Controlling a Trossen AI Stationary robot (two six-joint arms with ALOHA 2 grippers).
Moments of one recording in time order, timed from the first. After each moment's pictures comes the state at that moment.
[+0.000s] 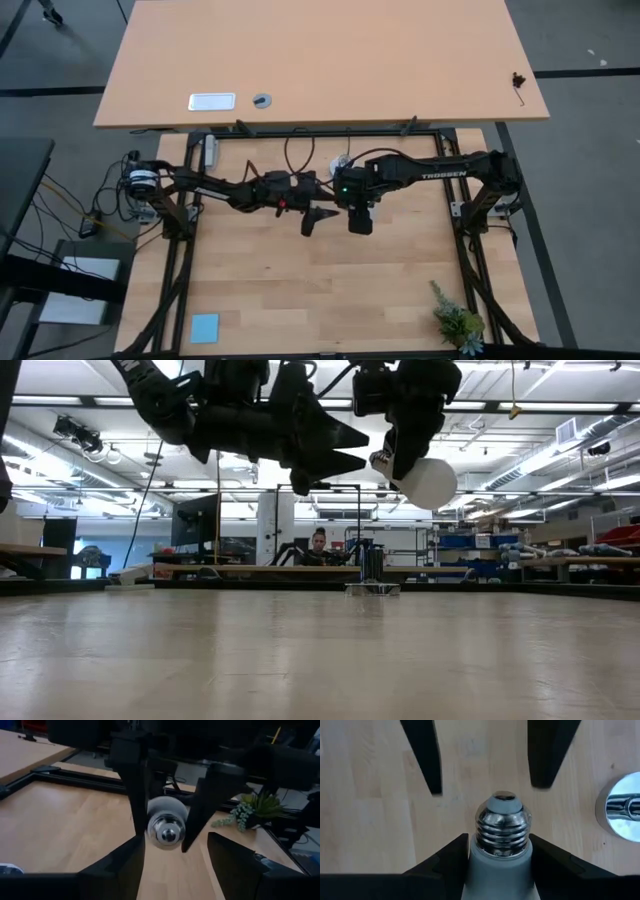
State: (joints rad) left arm 0.11 1.67 0.81 0.71 0.18 -0.18; right arm -0.05 1.71 1.49 -1.02 -0.05 0.07
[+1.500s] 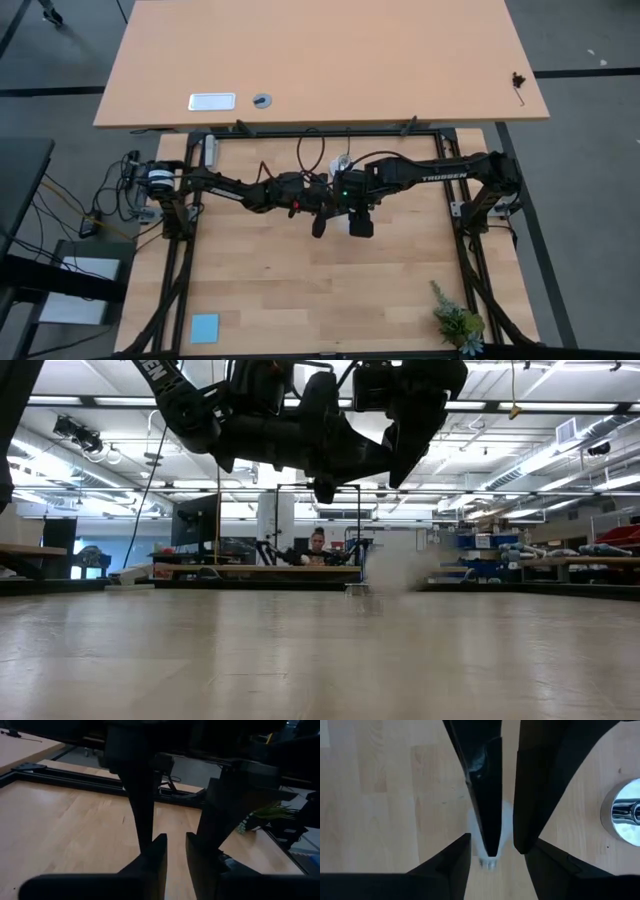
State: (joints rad) left arm 0.11 1.79 0.92 0.74 0.21 -0.19; right arm -0.03 1.71 1.49 -1.02 -0.05 0.05
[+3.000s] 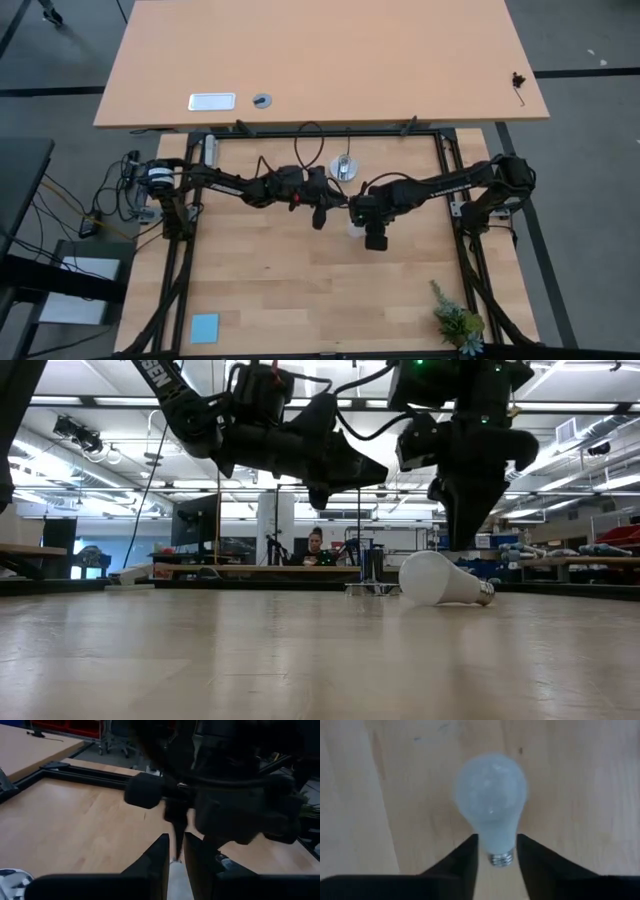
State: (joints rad) left arm 0.16 1.79 0.91 0.71 0.20 -0.16; right arm 0.03 1.62 1.09 -0.82 0.02 0.18
